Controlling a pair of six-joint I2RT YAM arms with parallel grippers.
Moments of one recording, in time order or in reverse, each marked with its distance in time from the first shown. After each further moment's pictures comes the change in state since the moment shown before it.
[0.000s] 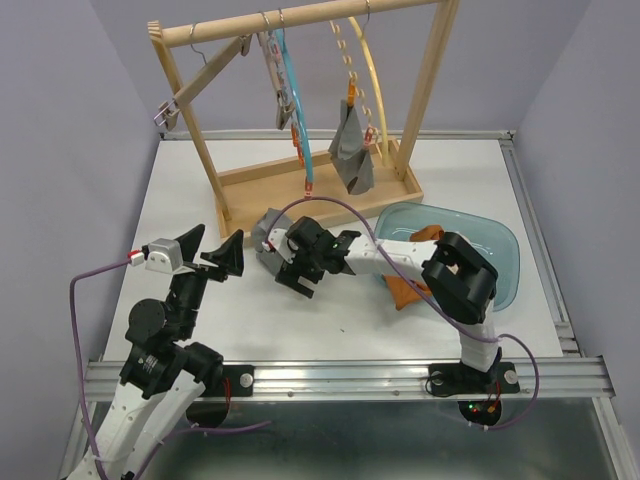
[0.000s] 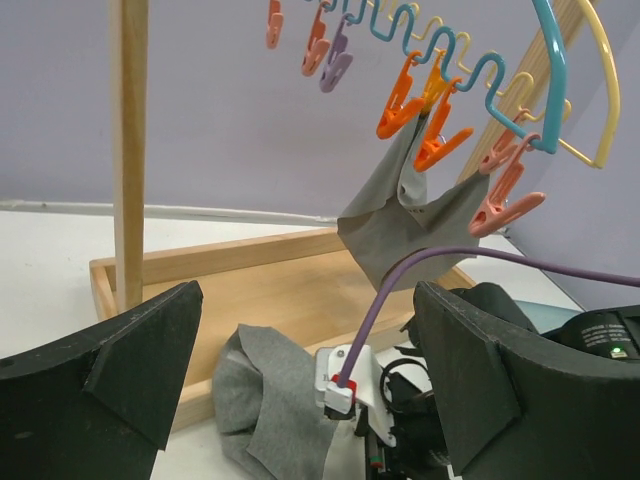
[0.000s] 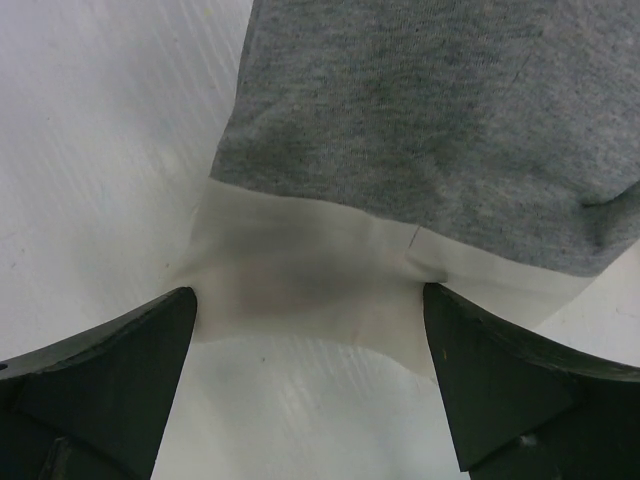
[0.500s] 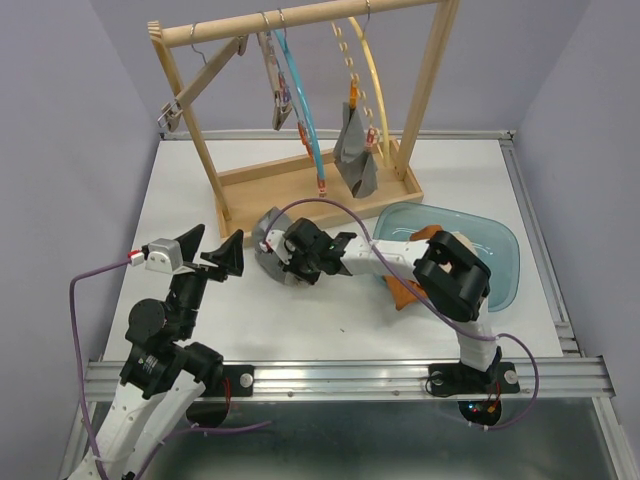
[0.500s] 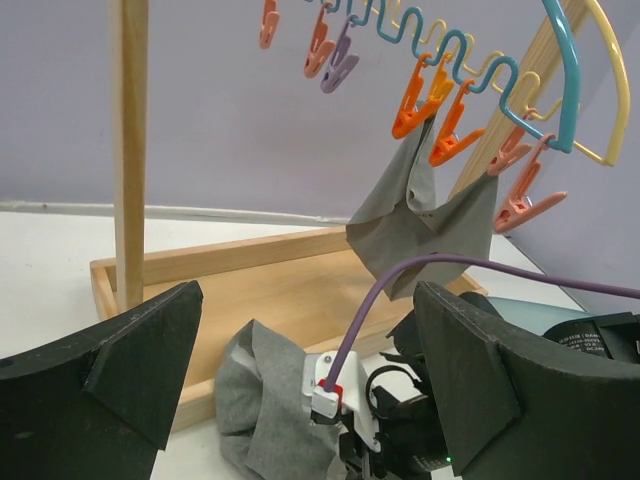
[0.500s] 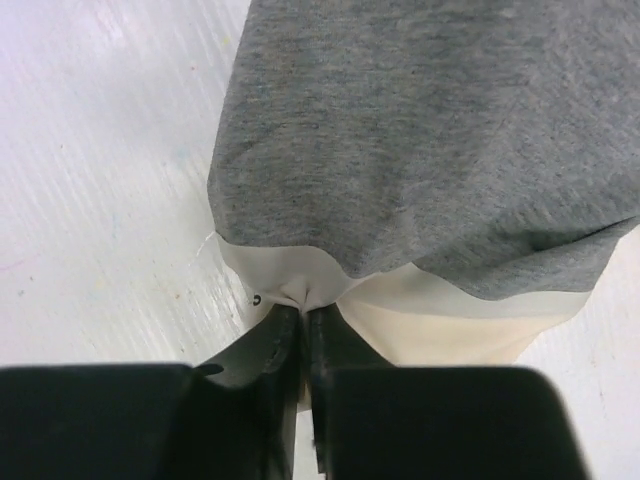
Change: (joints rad) left arm 0.006 0.000 0.000 0.000 0.007 0.000; right arm 0.000 0.063 0.024 0.052 -0.024 0.030
